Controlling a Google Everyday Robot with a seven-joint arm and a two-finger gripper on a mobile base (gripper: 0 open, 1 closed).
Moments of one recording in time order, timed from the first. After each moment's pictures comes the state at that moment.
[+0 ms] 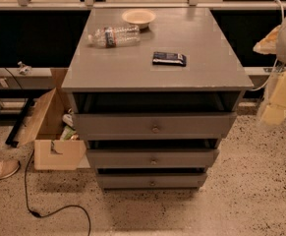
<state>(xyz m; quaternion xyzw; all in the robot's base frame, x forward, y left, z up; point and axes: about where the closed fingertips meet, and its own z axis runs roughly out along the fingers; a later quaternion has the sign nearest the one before) 0.438 -0.217 0.976 -0.60 0.78 -0.03 0.16</state>
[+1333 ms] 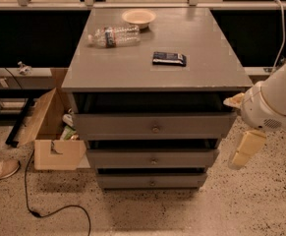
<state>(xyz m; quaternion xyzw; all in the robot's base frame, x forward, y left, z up) 0.459 -0.217 0.816 -0.63 0.75 0.03 0.17</state>
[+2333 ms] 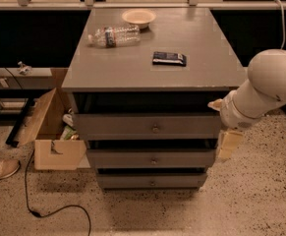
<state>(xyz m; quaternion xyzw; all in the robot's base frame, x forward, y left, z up) 0.525 -0.218 0.739 -0.68 0.71 0.00 0.16</state>
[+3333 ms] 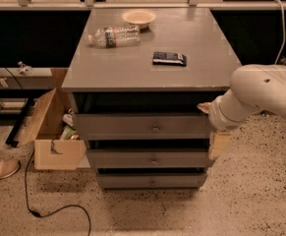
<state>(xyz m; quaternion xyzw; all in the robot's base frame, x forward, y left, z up) 0.560 -0.209 0.698 -0.73 0.67 -0.04 0.17</state>
